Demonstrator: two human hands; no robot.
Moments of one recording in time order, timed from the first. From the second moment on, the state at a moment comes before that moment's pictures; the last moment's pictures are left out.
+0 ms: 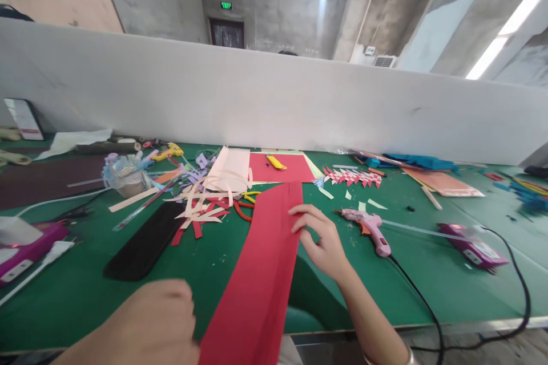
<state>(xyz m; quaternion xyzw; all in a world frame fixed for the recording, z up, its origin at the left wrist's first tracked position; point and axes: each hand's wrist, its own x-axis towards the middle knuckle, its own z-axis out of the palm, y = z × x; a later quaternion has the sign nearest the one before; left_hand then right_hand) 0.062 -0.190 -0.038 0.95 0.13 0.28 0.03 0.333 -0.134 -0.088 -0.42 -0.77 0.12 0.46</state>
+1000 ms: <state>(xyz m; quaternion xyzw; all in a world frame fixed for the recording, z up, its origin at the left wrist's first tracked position) 0.099 -0.045 -0.112 0.78 0.46 0.32 0.28 0.280 -0.080 -0.143 -0.49 -0.74 0.27 0.36</state>
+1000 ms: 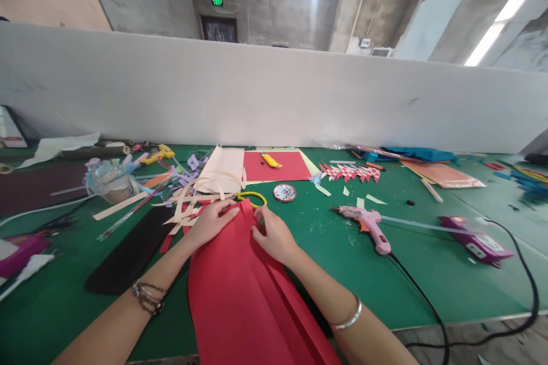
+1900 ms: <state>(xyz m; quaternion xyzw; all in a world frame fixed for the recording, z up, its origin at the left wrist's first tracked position) 0.090 -0.045 -0.105 0.81 0.47 0.22 0.28 0.283 -0.077 -0.139 -0.47 -0.51 0.54 0.47</state>
